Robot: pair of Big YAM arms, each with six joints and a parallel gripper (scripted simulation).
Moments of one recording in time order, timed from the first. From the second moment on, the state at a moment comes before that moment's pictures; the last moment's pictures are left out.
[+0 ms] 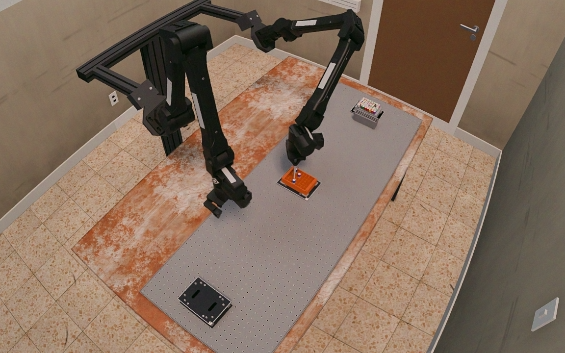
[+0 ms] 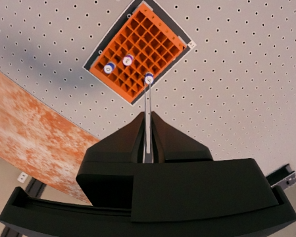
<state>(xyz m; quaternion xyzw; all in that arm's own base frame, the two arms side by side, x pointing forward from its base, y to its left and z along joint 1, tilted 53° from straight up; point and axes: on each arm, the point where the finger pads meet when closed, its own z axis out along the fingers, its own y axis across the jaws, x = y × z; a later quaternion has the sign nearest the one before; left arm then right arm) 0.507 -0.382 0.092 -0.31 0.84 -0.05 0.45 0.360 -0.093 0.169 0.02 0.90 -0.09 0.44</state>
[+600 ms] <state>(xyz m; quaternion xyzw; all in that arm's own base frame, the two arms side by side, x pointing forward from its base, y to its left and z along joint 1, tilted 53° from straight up) 0.507 -0.352 0.102 -0.15 0.88 0.04 0.45 0.360 -0.093 0.169 0.02 0.90 -0.09 0.44</state>
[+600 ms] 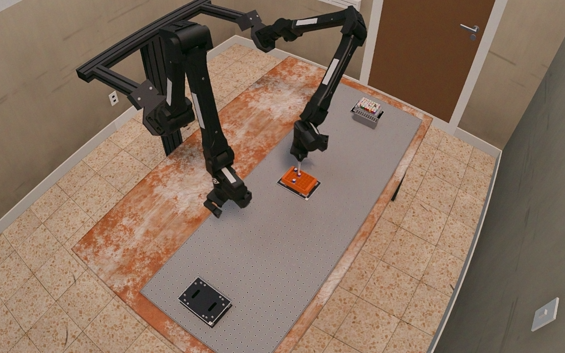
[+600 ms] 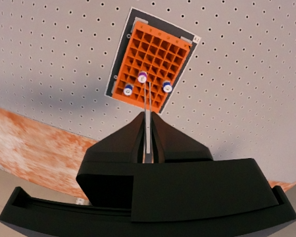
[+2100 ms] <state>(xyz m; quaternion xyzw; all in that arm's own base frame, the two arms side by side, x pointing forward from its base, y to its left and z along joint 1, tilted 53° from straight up) 0.505 -0.288 0.121 0.01 0.89 0.10 0.45 0.360 -0.093 0.169 0.02 0.90 -0.09 0.44</state>
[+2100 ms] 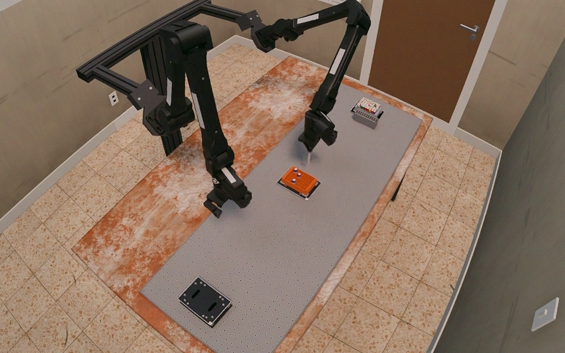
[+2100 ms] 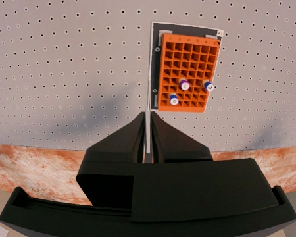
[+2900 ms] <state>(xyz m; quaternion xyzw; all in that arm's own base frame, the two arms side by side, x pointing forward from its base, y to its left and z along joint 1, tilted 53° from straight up) 0.505 -0.256 0.131 0.01 0.89 0.10 0.45 0.360 -0.093 0.169 0.02 0.90 -0.09 0.44</state>
